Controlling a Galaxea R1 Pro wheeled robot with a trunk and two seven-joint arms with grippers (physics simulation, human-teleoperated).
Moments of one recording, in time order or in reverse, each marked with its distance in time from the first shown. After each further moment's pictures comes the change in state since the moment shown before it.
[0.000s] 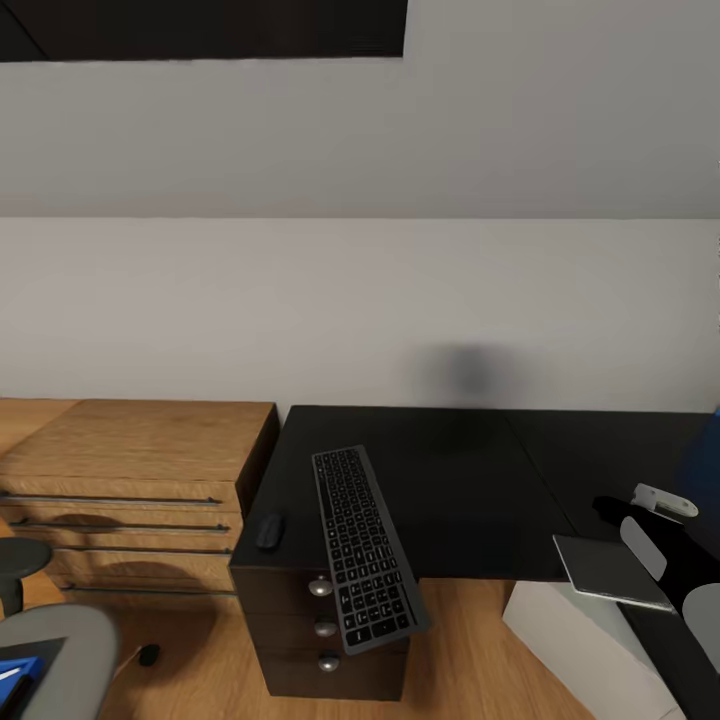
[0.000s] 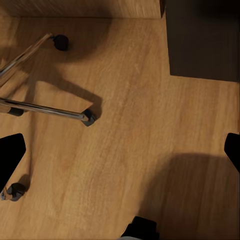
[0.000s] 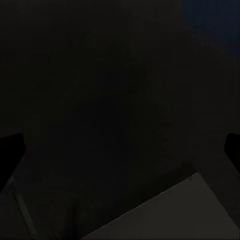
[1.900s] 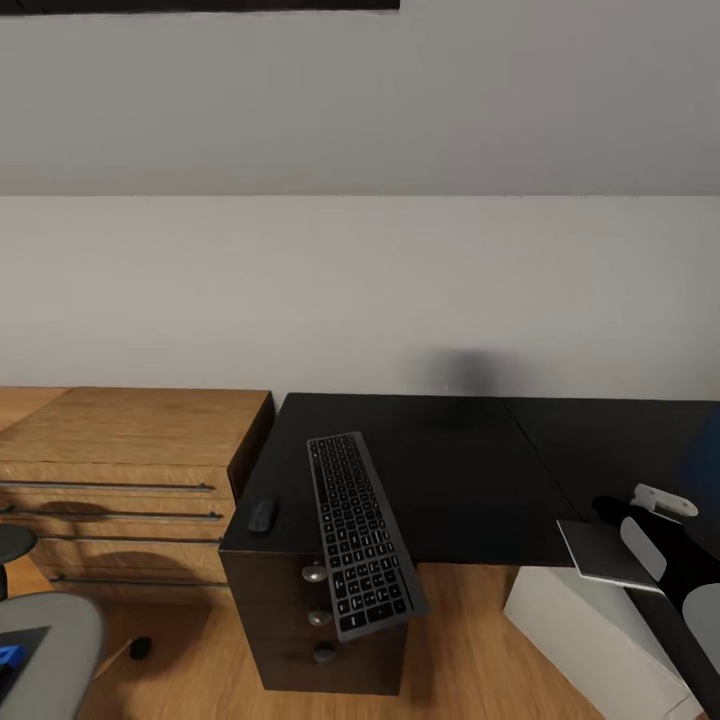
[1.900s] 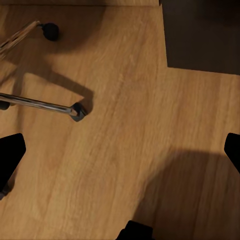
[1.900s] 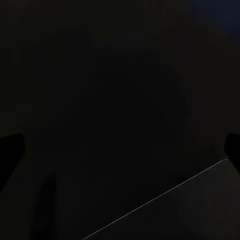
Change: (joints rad) left arm 0.000 -0.001 0.008 -0.003 0.008 0.000 0.002; right arm 0.000 0.000 0.001 0.001 0.006 0.003 0.001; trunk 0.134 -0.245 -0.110
